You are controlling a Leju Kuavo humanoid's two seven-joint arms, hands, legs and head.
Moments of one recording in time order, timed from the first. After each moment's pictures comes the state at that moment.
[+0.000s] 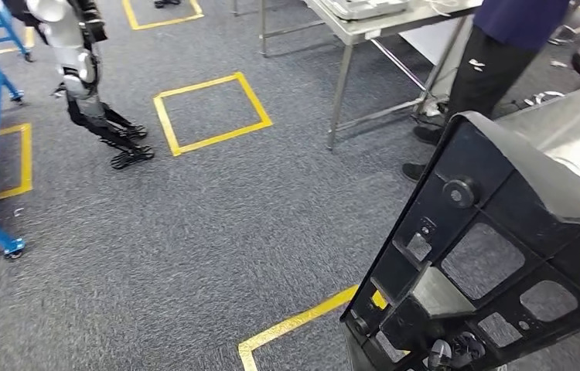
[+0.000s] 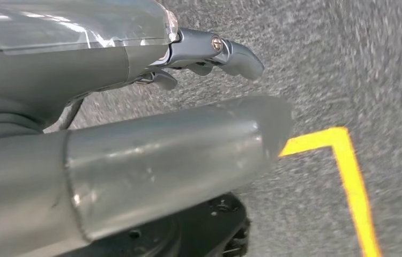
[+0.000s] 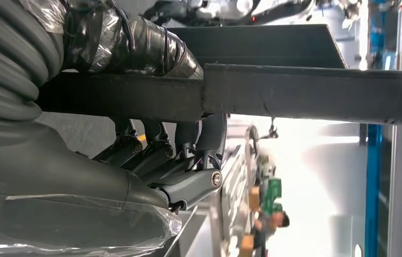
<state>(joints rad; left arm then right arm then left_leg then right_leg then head) -0.05 -0.15 1.45 -0.28 -1.12 -0.22 -0.35 0.55 0.35 -0.09 -2.11 0.03 0.27 -0.56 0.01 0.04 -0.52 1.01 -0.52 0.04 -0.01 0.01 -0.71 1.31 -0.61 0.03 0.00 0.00</state>
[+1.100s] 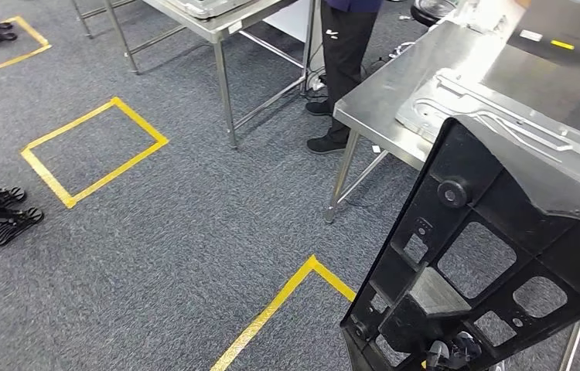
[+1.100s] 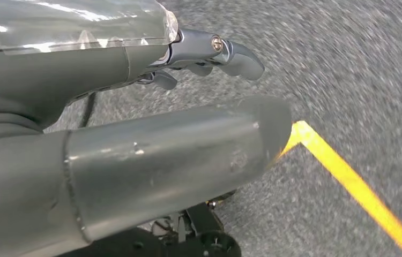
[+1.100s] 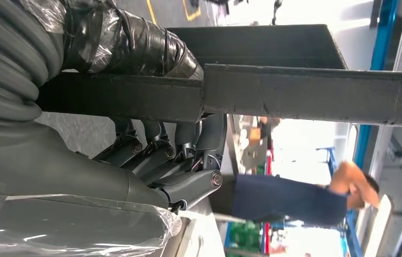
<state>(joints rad) -0.06 -0.16 1.45 -0.31 -1.17 -0.02 -0.38 0.57 0.35 -0.08 -2.11 0.03 0.24 -0.55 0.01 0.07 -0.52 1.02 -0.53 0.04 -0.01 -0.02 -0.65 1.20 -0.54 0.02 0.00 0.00</state>
